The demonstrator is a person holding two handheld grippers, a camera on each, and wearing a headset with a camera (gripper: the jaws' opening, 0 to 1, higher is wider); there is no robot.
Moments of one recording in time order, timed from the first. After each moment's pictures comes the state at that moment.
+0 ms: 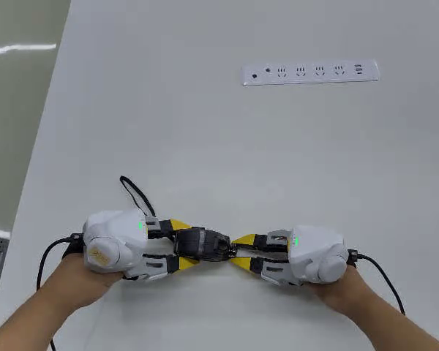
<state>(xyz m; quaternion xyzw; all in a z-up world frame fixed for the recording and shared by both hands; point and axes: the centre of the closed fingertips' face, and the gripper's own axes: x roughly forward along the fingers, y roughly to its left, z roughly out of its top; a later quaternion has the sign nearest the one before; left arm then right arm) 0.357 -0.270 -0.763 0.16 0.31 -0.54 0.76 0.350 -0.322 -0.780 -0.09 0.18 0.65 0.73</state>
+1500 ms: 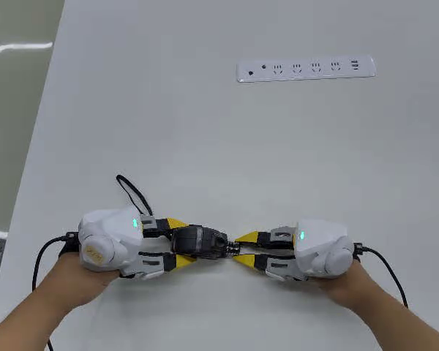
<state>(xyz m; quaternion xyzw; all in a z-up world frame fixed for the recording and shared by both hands) 0.357 -0.270 -0.764 0.15 0.31 -0.55 0.76 0.351 -0.334 -0.781 -0.08 0.19 0.66 0.72</state>
